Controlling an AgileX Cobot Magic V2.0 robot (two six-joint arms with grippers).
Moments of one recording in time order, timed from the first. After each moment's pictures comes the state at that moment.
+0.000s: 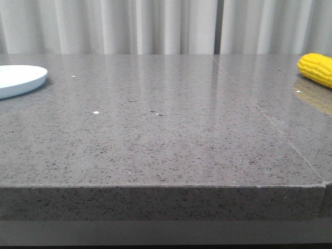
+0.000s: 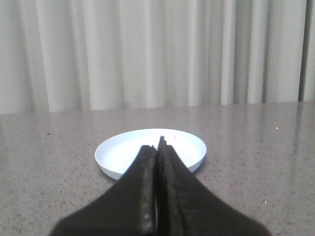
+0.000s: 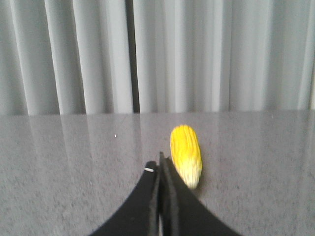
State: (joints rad) left arm -0.04 -0.01 -0.03 -0.01 -0.04 0.07; right arm 0.01 -0.01 -0.08 0.07 -0.01 0.02
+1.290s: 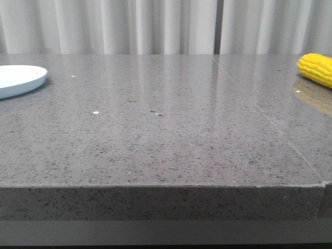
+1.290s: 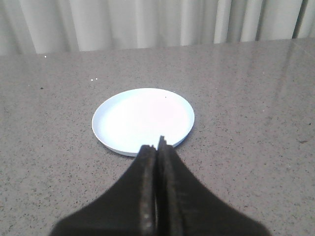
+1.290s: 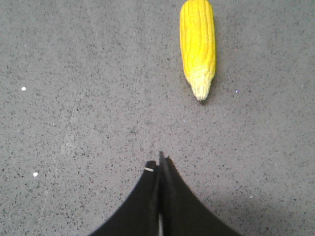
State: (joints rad) left arm -0.04 0.37 -0.64 -0.01 0.62 0.07; right arm 0.01 0.67 -0.74 0.06 0.73 0.02
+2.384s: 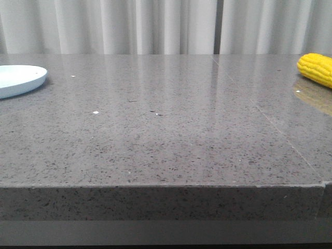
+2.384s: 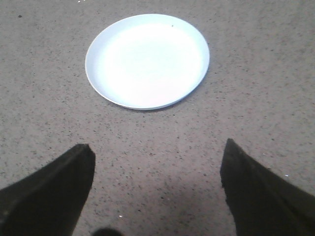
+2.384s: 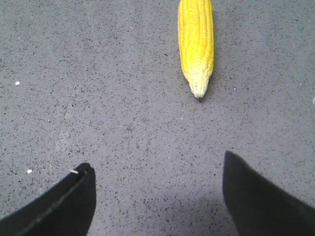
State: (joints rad) left arm -0.04 0.79 -0.89 0.05 0.83 0.07; right arm 0.01 0.68 -0.74 0.05 0.73 0.01
